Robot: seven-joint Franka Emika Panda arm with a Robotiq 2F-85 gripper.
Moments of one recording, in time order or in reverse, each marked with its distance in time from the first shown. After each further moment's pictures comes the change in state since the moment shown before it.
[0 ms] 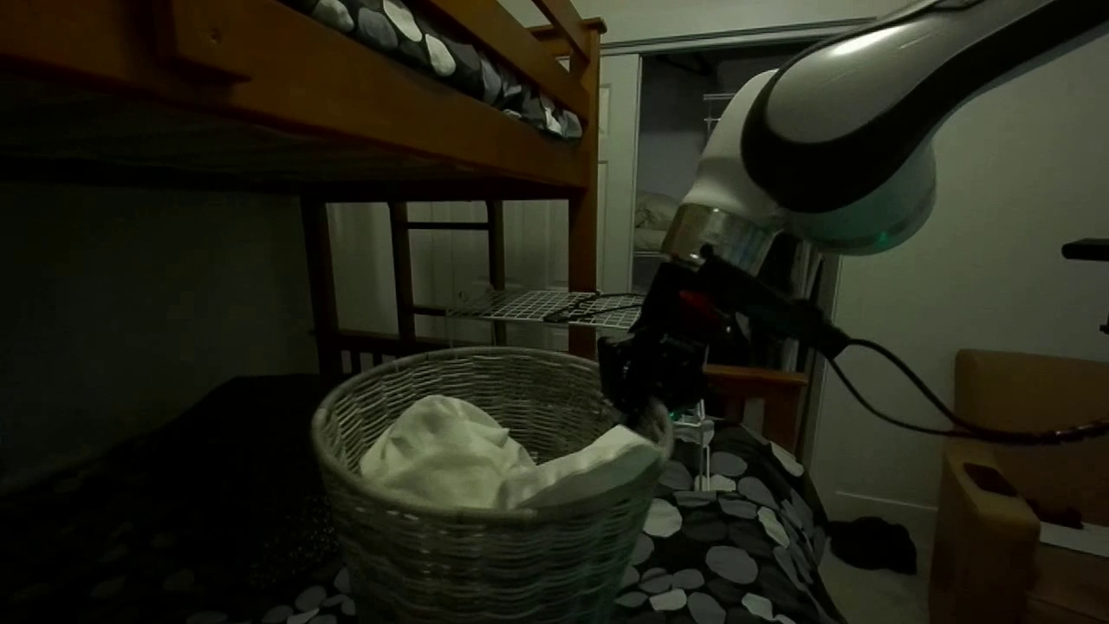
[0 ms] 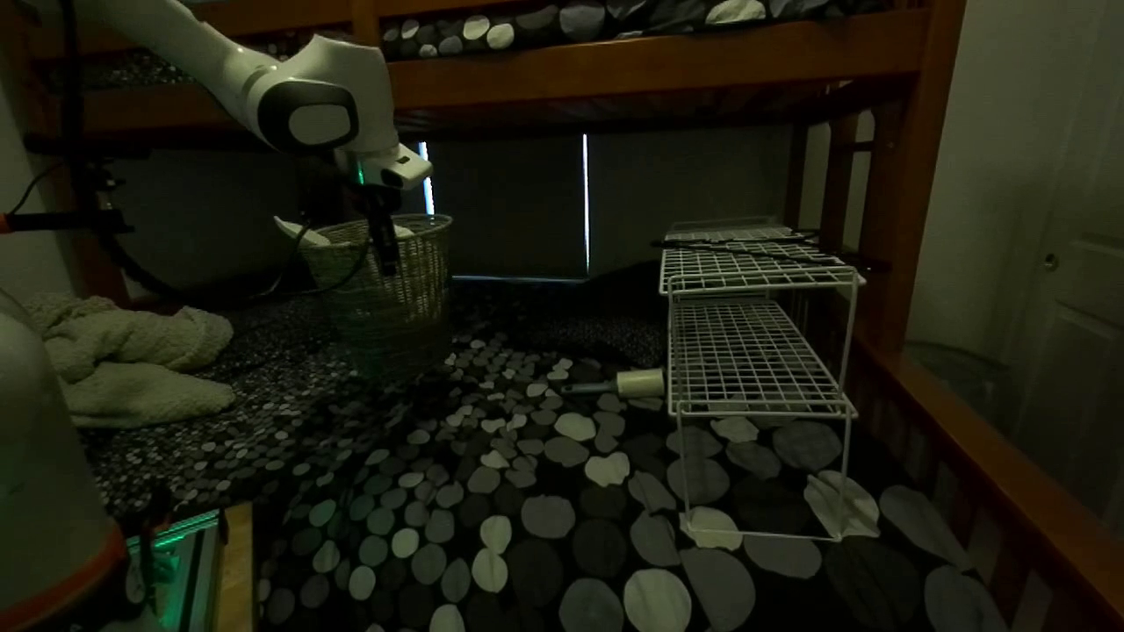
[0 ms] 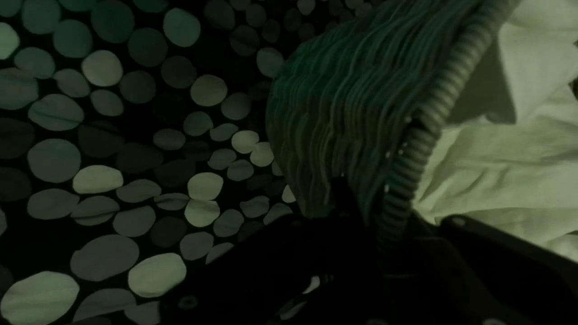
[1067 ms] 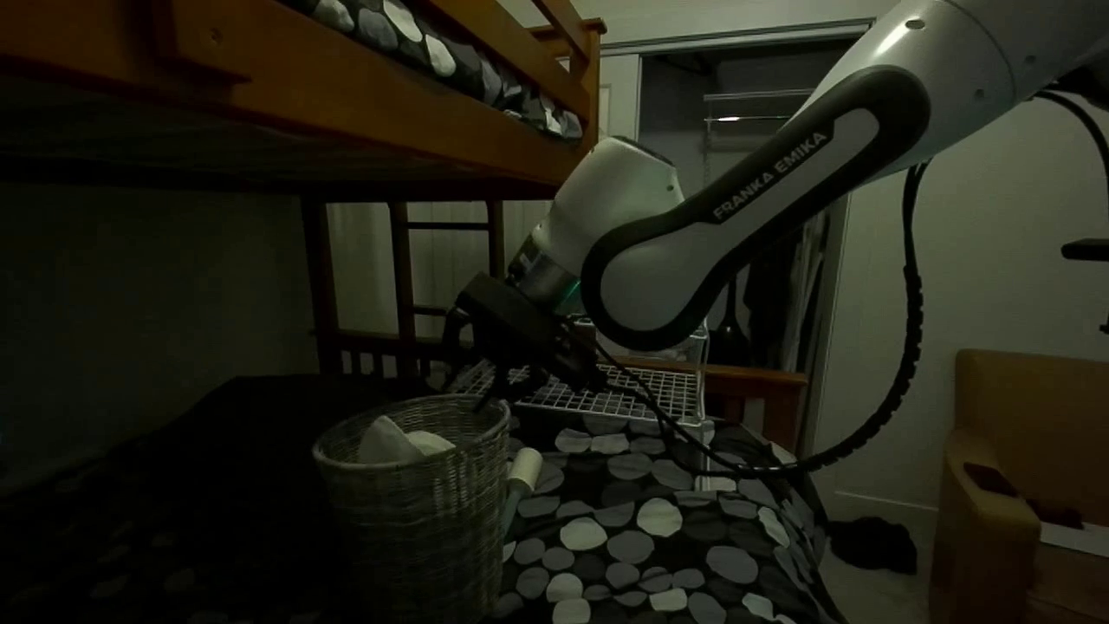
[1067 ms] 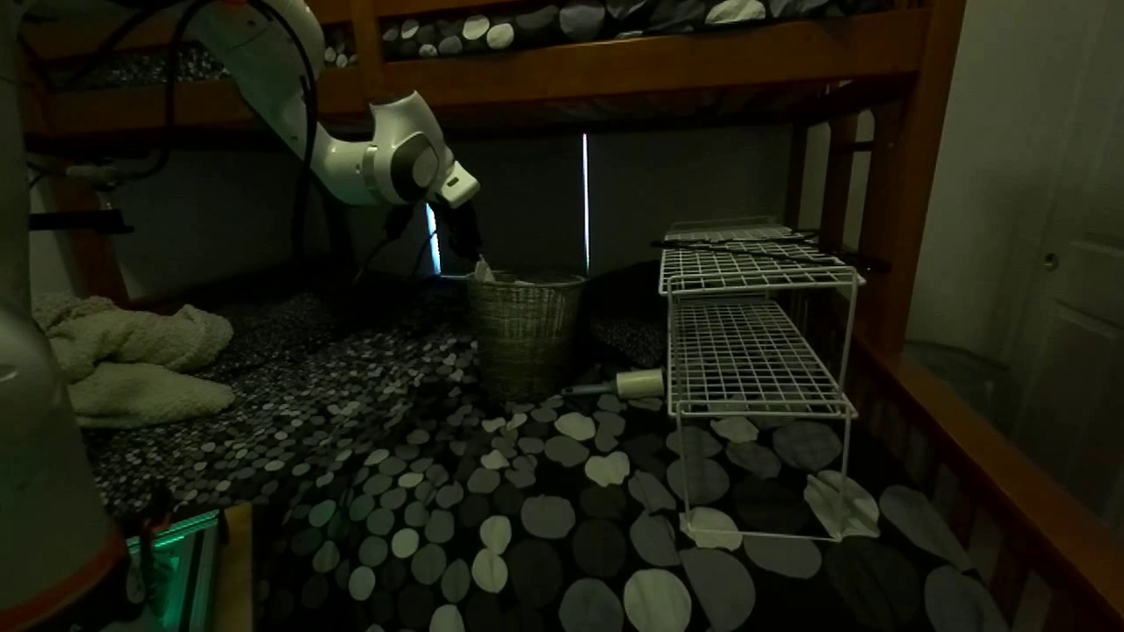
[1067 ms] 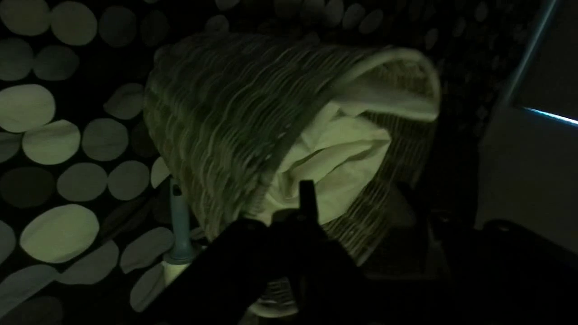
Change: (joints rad) arm 0.054 0.535 -0.045 0.391 -0.651 0.514 0.943
